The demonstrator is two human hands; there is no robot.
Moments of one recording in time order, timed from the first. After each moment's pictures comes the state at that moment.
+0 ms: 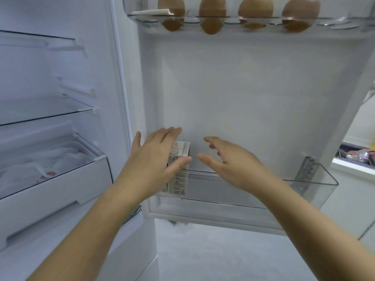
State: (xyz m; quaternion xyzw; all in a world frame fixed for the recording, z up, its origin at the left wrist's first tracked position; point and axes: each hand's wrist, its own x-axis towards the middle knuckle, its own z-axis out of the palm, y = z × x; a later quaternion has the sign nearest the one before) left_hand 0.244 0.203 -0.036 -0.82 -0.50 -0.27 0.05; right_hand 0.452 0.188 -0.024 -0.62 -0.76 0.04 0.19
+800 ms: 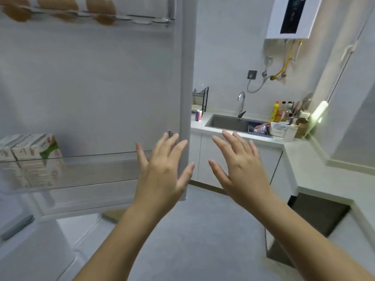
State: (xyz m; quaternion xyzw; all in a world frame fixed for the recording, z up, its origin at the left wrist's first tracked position) left_hand 0.521 0.074 -0.075 -0.85 -0.36 -0.39 0.03; right_hand 0.697 0.005 -0.070 -0.71 -0.62 -0.20 0.25
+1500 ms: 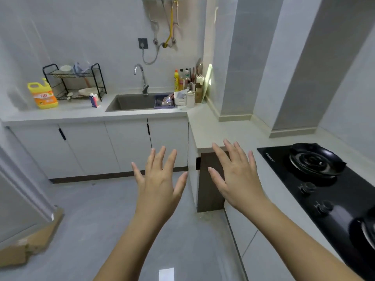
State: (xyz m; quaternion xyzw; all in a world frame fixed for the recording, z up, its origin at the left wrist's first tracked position) left_hand 0.810 -0.044 -0.154 -0.93 -0.25 -0.26 -0.11; right_hand 0.936 -0.190 -0.141 -0.90 -0.39 -0.10 0.15
